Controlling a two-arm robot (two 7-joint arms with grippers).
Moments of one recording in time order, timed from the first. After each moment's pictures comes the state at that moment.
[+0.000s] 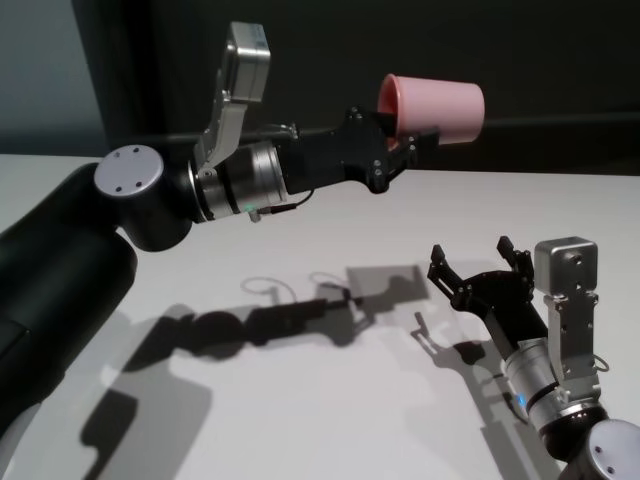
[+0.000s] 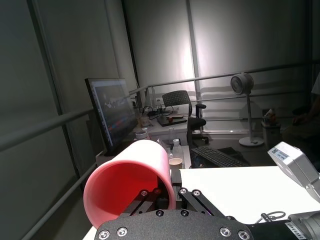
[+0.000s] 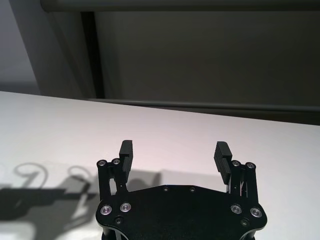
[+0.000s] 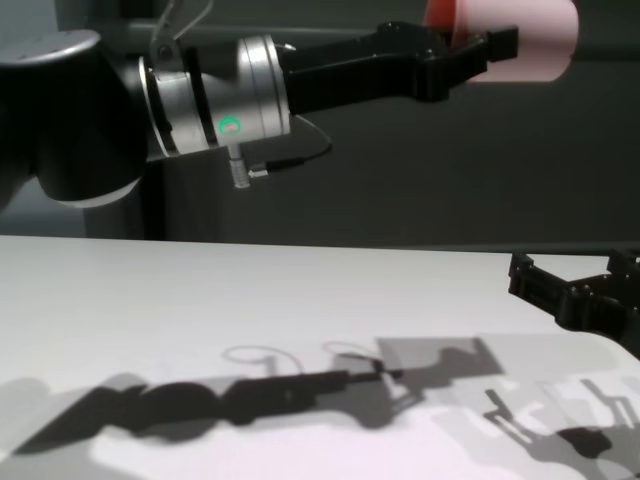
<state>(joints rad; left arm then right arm) -0.79 0.22 0.67 -0.95 -0.61 -0.21 -1.03 -0.06 0.16 -0.26 -1.64 0.19 -0.04 -0.06</state>
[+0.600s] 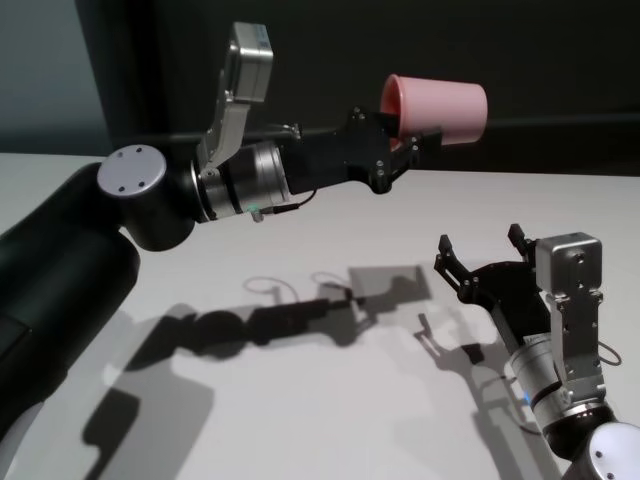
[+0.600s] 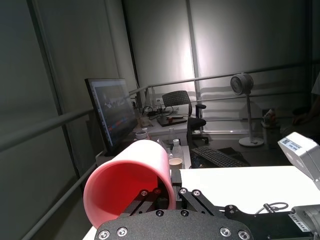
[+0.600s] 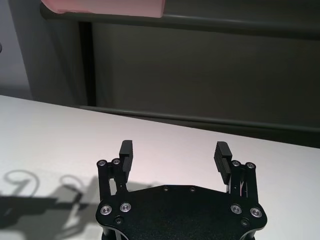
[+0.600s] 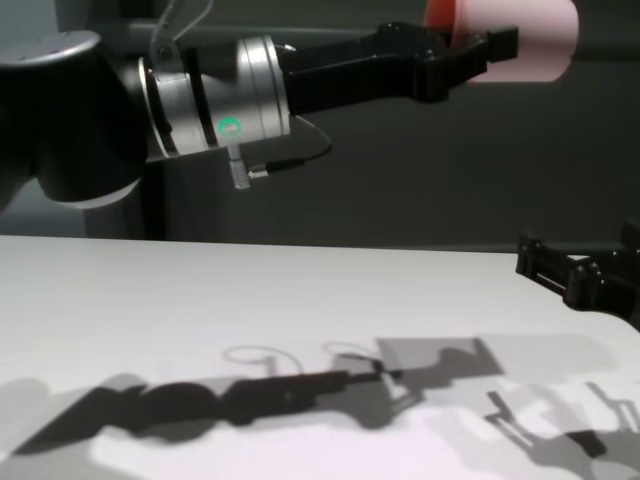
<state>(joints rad) -0.79 0.22 0.67 -0.95 -0.61 -0.21 -1.03 -0.08 0.15 -0.25 -1.68 0.14 -0.06 -0.06</state>
